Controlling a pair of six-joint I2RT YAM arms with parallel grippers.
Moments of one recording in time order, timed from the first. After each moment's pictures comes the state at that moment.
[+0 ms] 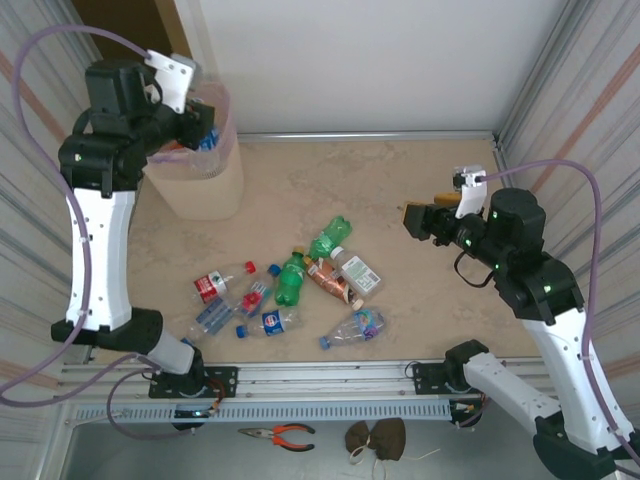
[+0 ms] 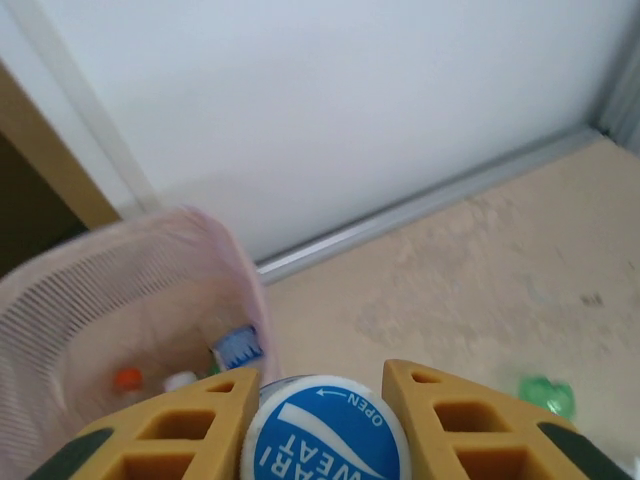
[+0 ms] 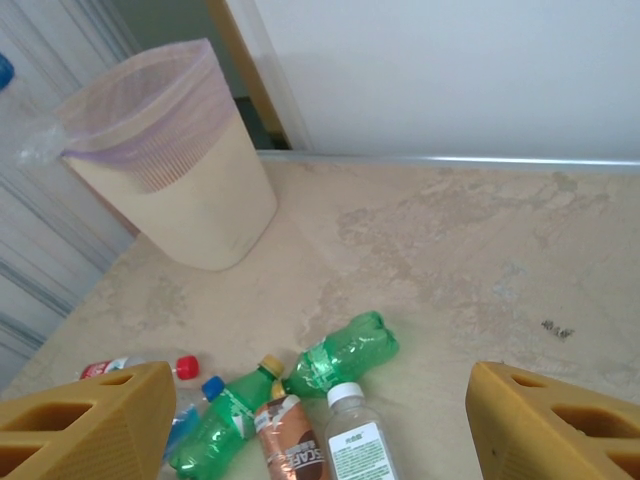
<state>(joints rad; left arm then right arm) -0.14 1.55 2.27 -1.10 0.18 0.20 0.39 0.82 1.25 -0.76 -0.16 0.28</state>
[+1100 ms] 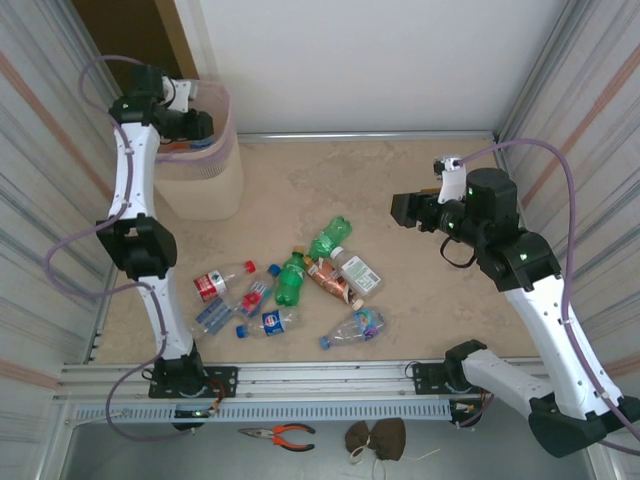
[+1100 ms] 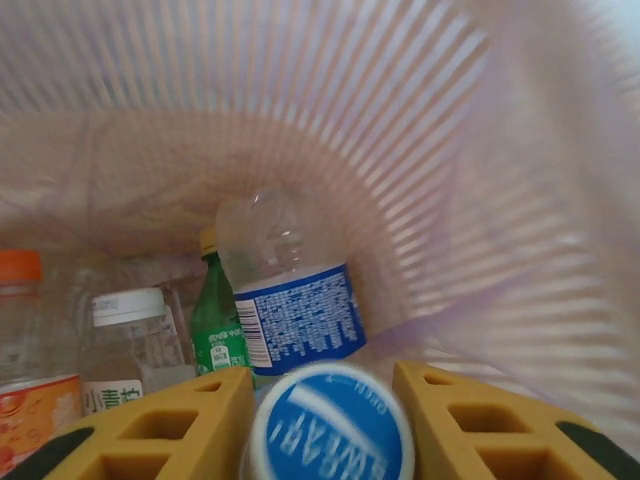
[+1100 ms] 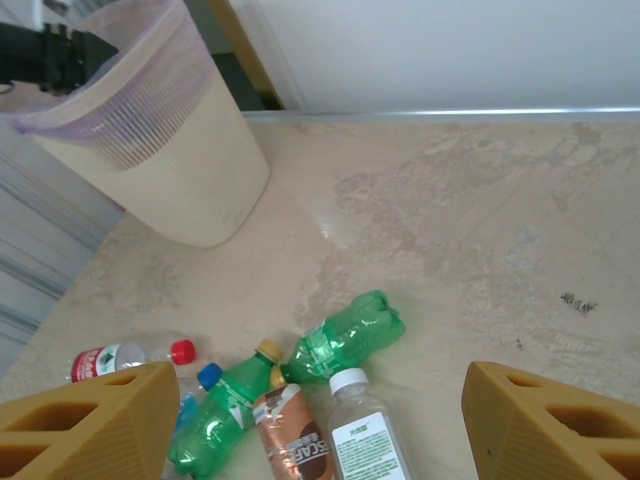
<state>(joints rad) 0.09 2.16 2.39 -1.10 0.37 0.06 0.39 0.95 1.27 -0.74 -0.18 0.31</state>
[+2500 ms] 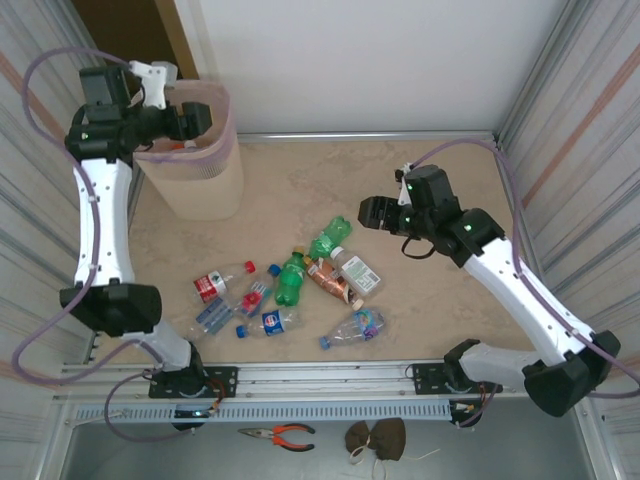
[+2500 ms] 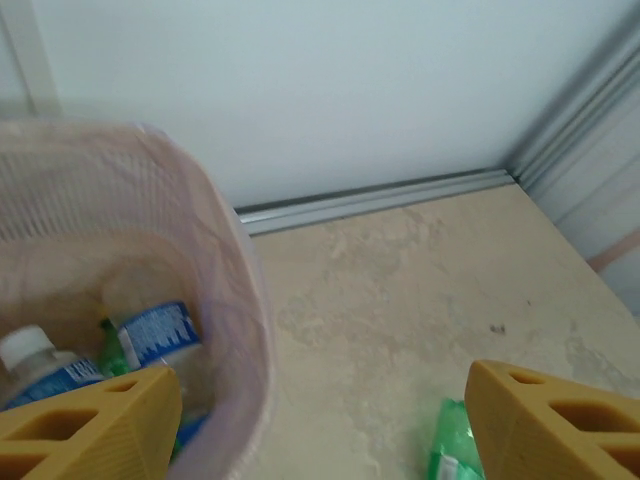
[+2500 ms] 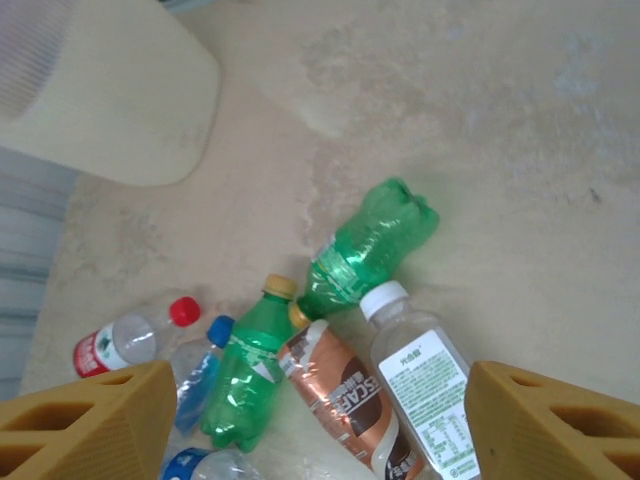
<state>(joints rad) 0.09 1.59 1.97 -0.90 0.60 0.03 0.56 1.19 1.23 -0.76 -0.05 0.66</state>
